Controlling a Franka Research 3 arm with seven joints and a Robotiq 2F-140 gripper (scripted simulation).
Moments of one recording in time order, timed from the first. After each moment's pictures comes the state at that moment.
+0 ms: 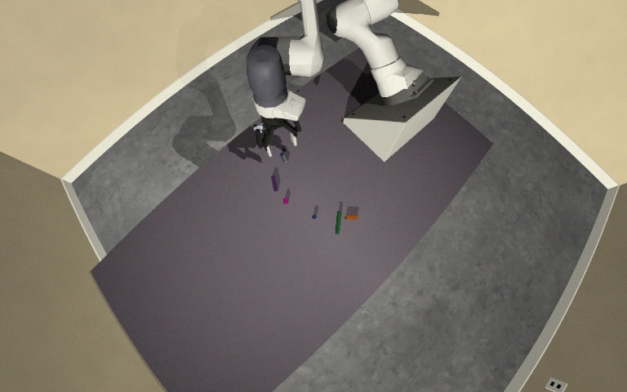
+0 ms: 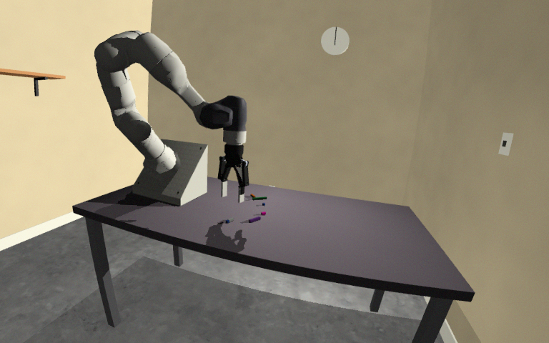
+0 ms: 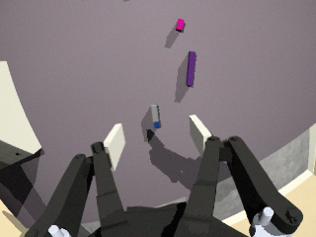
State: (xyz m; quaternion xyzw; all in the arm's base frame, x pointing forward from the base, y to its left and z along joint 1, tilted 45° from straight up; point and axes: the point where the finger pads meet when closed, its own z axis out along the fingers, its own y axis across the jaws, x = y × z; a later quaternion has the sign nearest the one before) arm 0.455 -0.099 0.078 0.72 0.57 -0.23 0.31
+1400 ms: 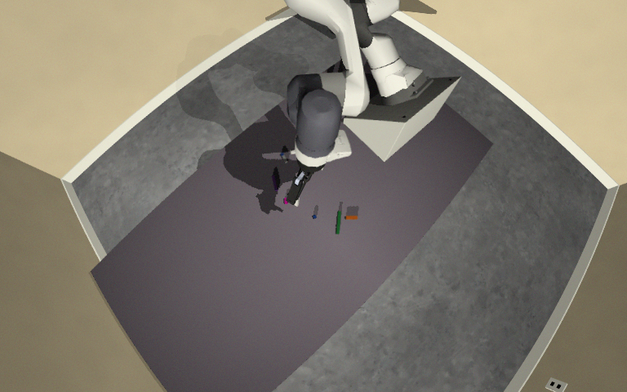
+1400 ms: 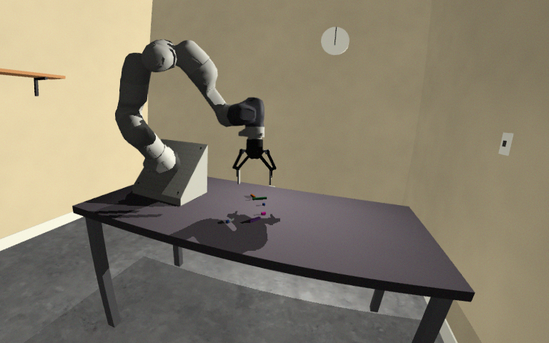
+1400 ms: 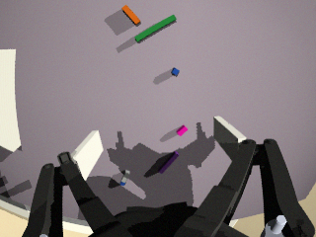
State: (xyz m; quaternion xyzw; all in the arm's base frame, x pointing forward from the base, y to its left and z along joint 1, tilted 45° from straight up) arm 0.480 0.028 -0.037 0.52 0.75 -0.30 0.27
